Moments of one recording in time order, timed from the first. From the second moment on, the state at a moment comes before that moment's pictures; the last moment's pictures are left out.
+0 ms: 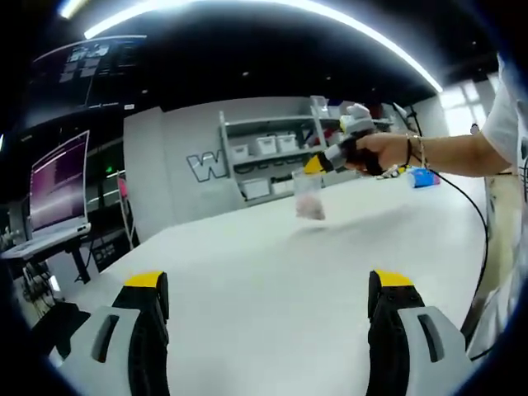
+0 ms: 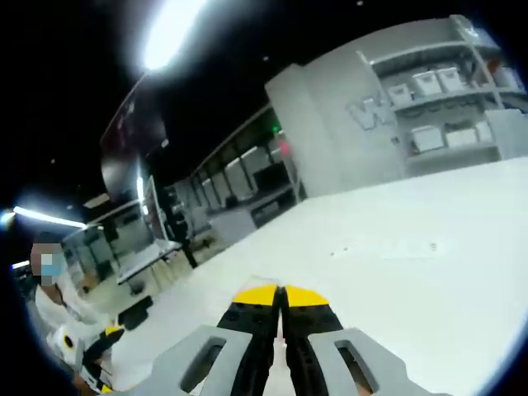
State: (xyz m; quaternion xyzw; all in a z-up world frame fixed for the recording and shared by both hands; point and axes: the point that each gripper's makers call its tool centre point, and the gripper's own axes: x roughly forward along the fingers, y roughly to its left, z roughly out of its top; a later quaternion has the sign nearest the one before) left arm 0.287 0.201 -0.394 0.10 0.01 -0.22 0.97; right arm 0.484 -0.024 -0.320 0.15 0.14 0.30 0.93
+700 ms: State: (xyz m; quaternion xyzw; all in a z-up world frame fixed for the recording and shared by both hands) left arm 0.292 0.197 -0.400 0.10 0.02 -0.23 0.97; right arm 0.519 -0.034 -0.326 0.15 0.14 0.27 0.94
